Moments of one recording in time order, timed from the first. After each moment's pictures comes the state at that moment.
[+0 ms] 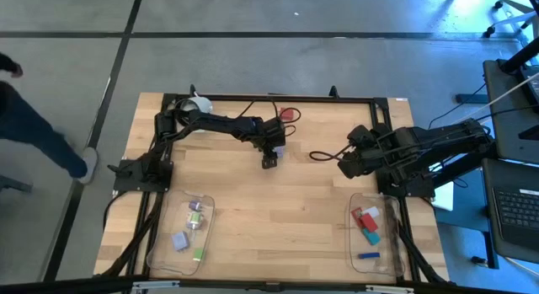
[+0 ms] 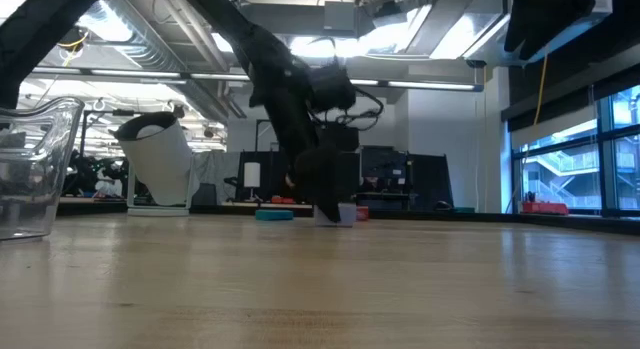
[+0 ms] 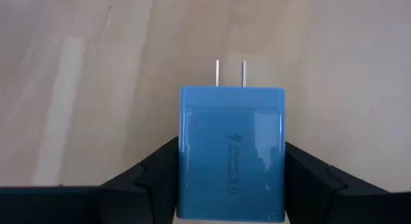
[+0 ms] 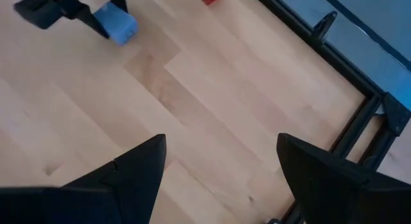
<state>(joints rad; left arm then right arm) 0.29 2.05 1.36 -0.39 0.08 0.10 0.29 1.19 1.28 -1.48 0.57 1.00</state>
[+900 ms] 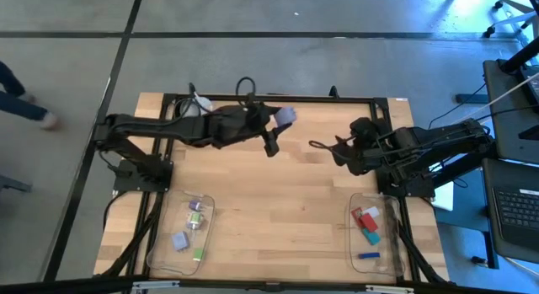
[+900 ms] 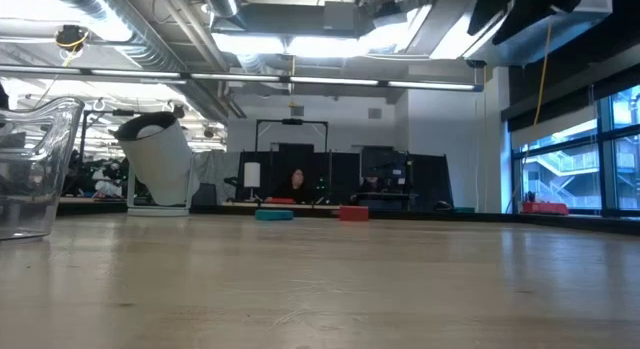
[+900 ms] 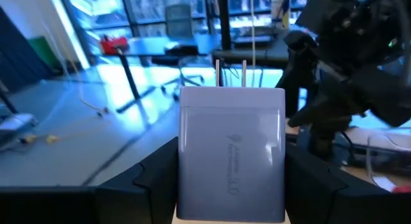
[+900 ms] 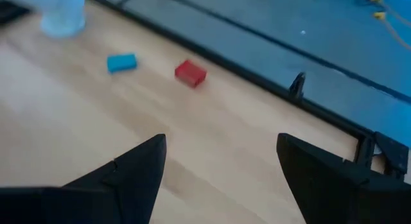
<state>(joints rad) 0.03 1.49 1.36 -0.04 -0.45 0.03 0.30 1.19 1.28 -1.35 0.86 1.11</state>
